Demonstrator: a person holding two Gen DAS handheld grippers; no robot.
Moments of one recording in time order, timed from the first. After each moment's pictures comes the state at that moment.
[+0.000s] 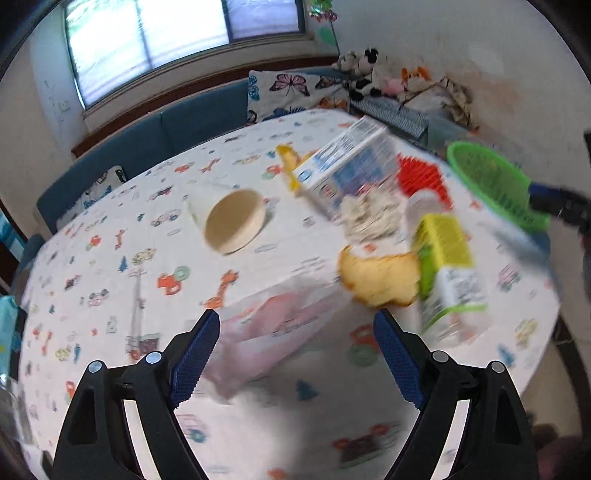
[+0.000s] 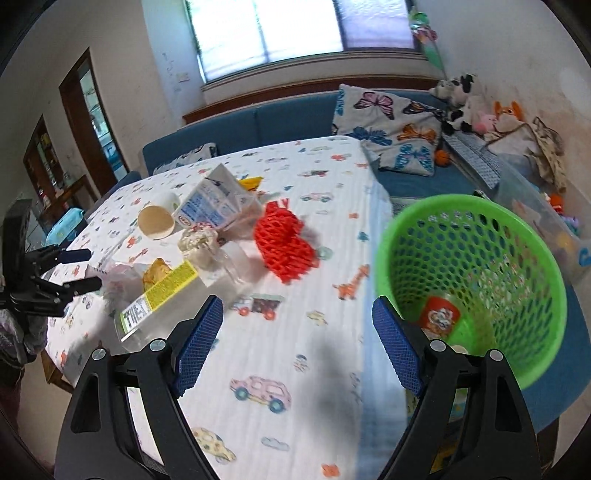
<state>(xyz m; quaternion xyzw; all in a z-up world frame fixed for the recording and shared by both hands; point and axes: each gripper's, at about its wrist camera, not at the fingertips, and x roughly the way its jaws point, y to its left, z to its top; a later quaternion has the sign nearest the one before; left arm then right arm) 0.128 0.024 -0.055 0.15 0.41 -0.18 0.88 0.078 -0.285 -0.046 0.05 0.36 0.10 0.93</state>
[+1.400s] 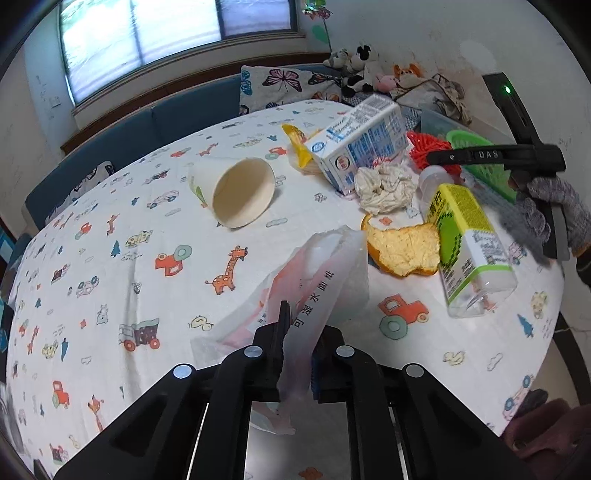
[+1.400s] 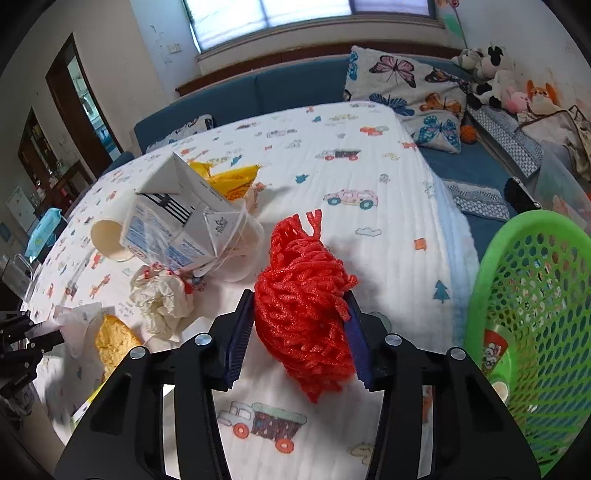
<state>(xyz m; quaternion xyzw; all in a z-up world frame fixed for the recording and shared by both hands) 0.128 0.053 -0.077 0.13 0.40 -0.21 0.88 0.200 -0.256 -0.090 0.06 0.41 0.11 0.90</state>
